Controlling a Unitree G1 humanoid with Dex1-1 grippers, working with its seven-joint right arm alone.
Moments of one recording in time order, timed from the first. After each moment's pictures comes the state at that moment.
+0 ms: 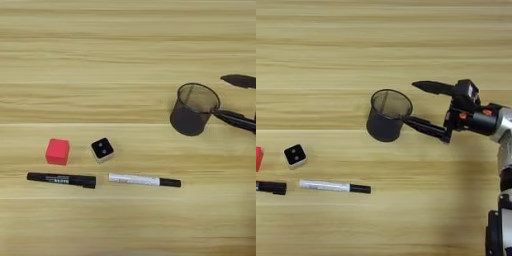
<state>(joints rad) -0.46 -0.70 -0.23 0.78 0.34 -0.28 1.54</state>
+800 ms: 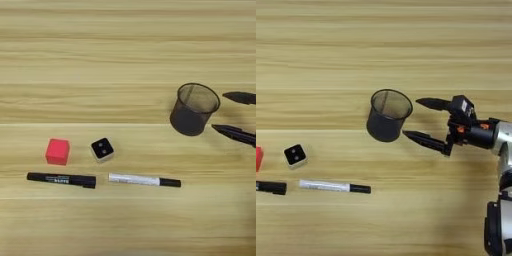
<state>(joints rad) -0.52 -0.71 -0.21 1.08 0.19 -0.45 1.49</state>
